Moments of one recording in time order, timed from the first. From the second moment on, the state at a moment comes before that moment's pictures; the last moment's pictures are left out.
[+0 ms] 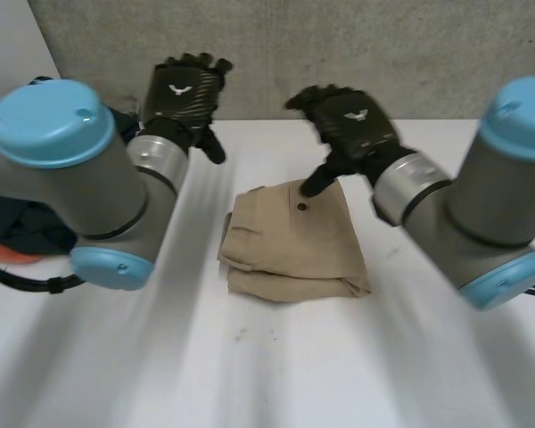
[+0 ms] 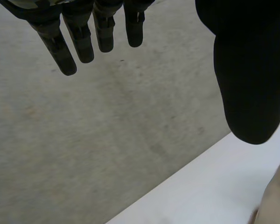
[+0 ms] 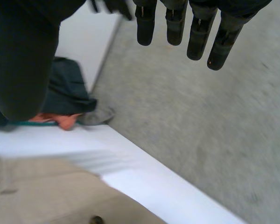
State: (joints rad) left arm 4.14 -2.07 -1.18 3.40 -1.67 3.35; right arm 2.08 -1.15 1.28 -0.16 1.32 3.07; left_hand 0.19 0.21 0.21 0.20 0.05; right_hand 0.20 0.22 0.22 0.24 0.07
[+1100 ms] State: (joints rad) left arm 4.15 -1.93 -1.20 3.01 -1.22 3.33; right arm 1.91 -1.15 1.50 -0.05 1.38 3.18; left_hand 0.19 0.21 0.21 0.20 0.05; right_hand 0.18 0.22 0.22 0.24 0.06
